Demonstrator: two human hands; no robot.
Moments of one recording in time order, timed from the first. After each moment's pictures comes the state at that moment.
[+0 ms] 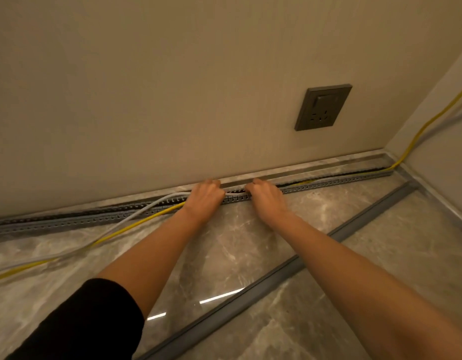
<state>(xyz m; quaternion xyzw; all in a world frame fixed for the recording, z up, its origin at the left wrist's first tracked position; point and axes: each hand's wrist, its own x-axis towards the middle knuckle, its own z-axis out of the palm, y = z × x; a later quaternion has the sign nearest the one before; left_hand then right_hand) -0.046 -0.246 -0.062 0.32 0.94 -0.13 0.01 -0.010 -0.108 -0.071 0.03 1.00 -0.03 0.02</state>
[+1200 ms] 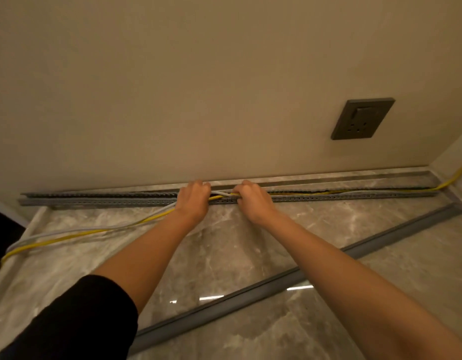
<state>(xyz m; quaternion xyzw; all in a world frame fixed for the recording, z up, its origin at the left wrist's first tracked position) -0.027 -0.323 -0.053 0.11 0.99 -0.03 0.04 -0.014 -0.181 -0.060 -0.08 0.99 -0.13 0.04</state>
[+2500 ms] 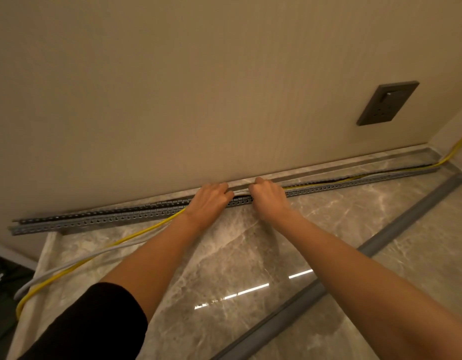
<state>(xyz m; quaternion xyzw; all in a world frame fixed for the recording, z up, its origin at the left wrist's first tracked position) -0.061 -0.402 -0.069 0.41 0.91 -0.07 -0.06 -0.021 -0.260 -0.058 0.03 1.00 0.01 0.03</state>
